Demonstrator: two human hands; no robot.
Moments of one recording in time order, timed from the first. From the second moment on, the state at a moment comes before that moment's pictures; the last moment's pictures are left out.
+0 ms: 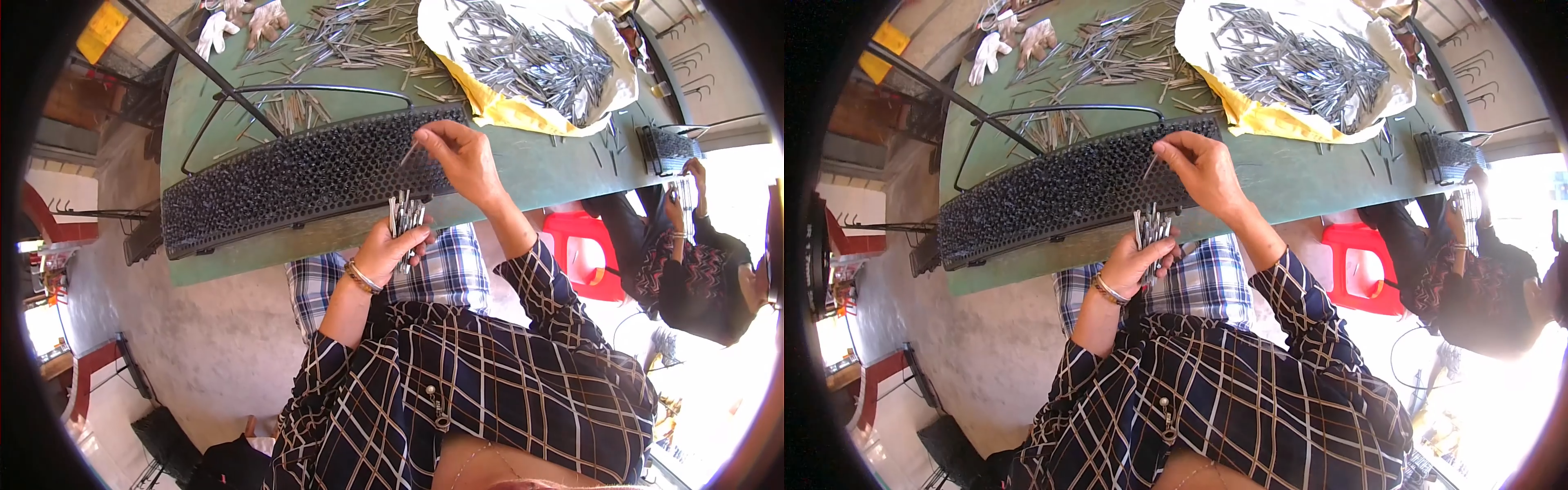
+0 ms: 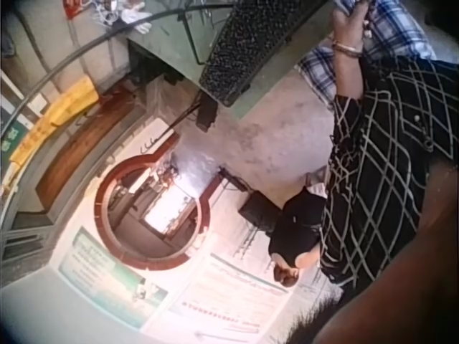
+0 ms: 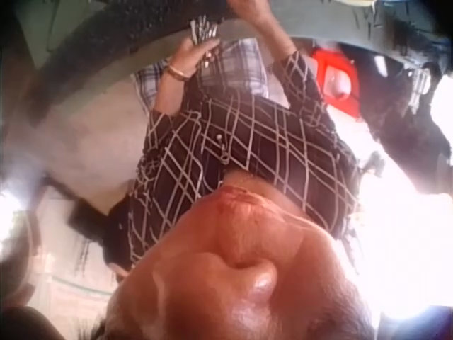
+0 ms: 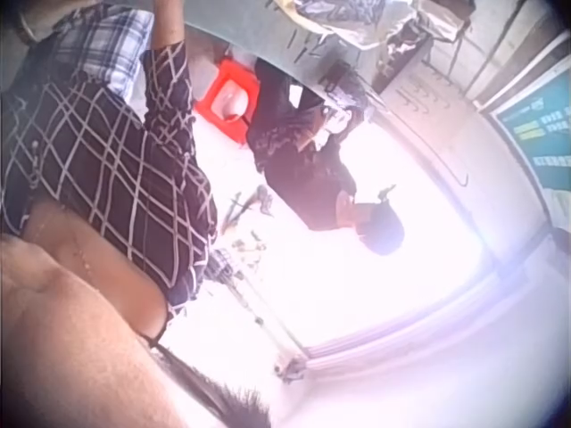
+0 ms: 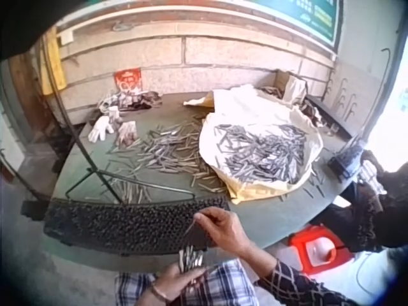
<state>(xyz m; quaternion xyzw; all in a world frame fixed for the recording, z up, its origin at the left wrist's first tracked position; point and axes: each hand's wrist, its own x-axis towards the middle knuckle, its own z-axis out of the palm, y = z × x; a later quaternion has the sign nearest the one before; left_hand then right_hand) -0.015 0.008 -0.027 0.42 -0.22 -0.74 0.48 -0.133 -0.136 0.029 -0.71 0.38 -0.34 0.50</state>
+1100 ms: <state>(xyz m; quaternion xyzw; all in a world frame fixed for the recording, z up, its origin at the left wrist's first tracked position) -0.015 0.008 -0.014 0.40 -0.19 -0.73 0.53 -0.118 -0.132 0.016 -0.90 0.27 -0.32 0.14</state>
